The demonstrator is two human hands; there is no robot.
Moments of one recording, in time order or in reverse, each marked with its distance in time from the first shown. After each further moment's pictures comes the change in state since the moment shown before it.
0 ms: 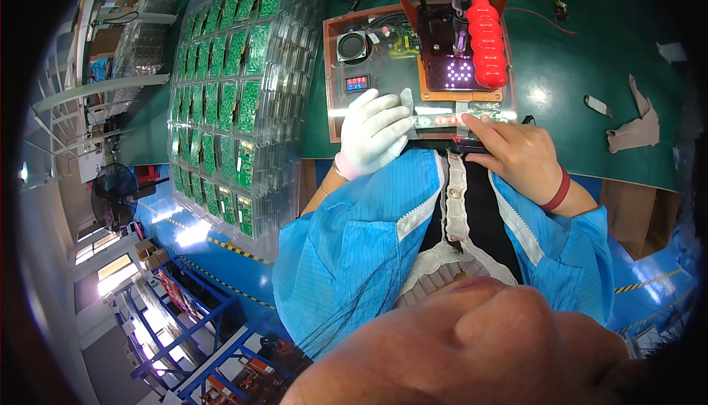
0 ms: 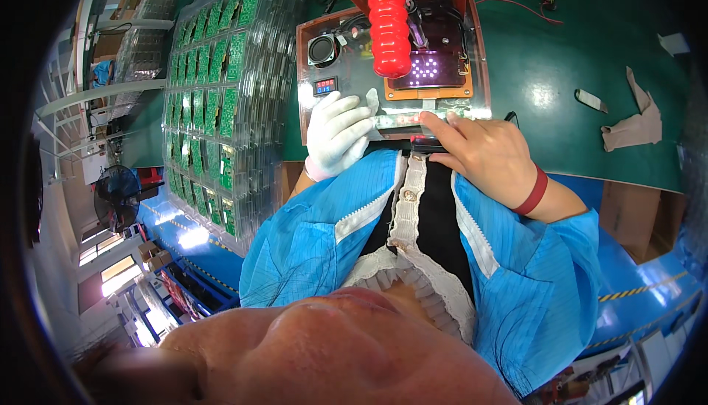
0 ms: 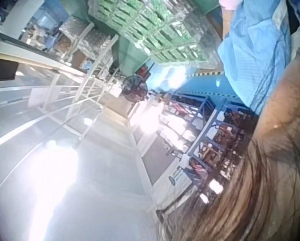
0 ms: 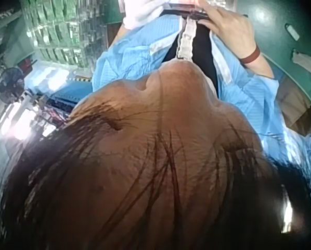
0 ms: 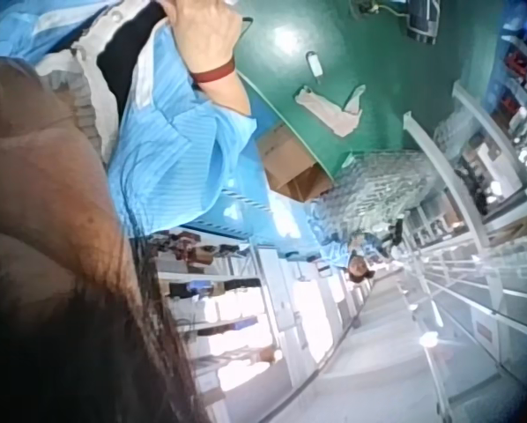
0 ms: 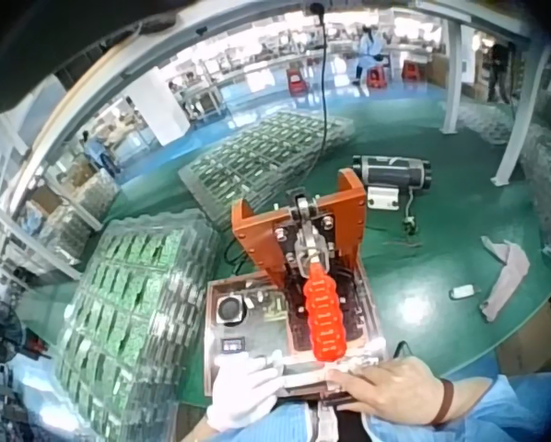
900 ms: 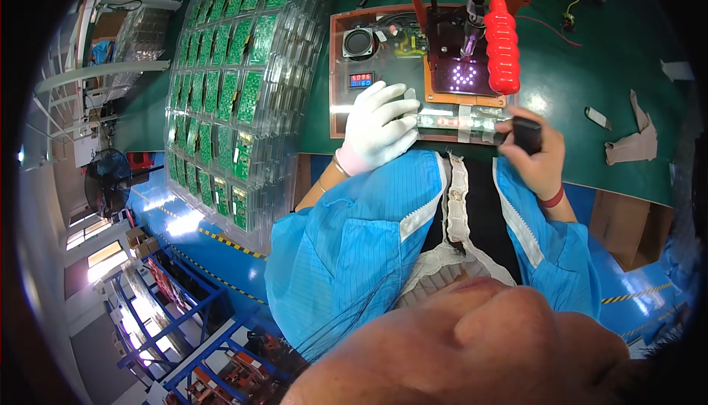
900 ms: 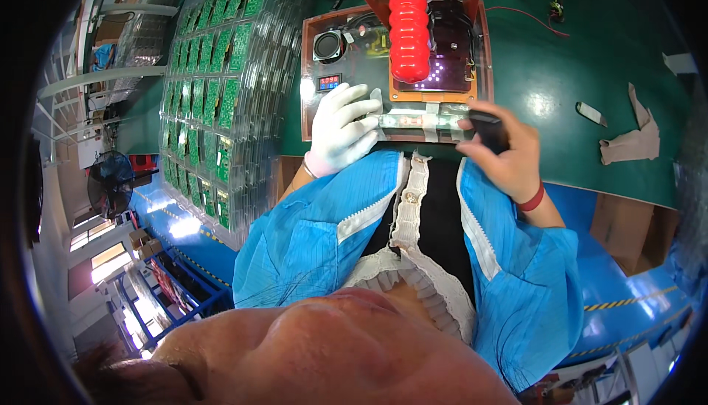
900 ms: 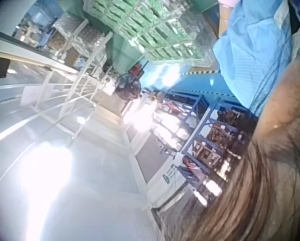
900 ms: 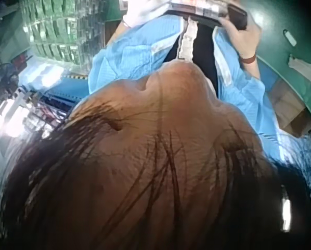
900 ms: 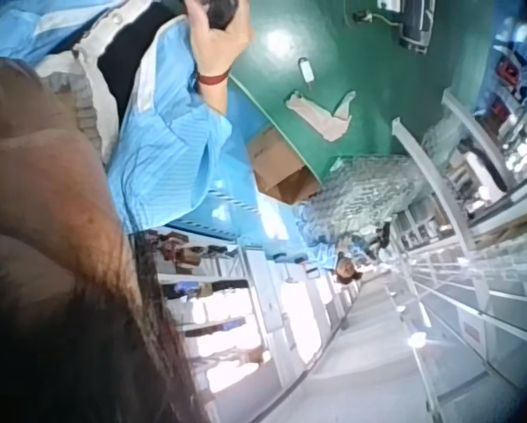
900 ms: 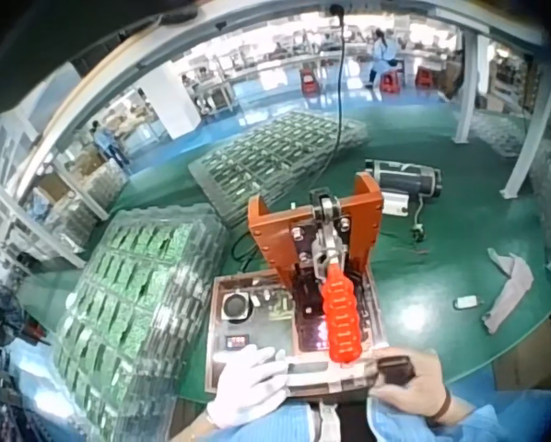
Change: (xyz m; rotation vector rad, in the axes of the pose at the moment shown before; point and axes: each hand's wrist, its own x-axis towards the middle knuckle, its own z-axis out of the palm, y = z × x) left_hand -0.003 -0.004 0.004 -0.035 -0.070 -0.070; right_hand -0.020 0.019 0.027 0.845 0.282 0.251
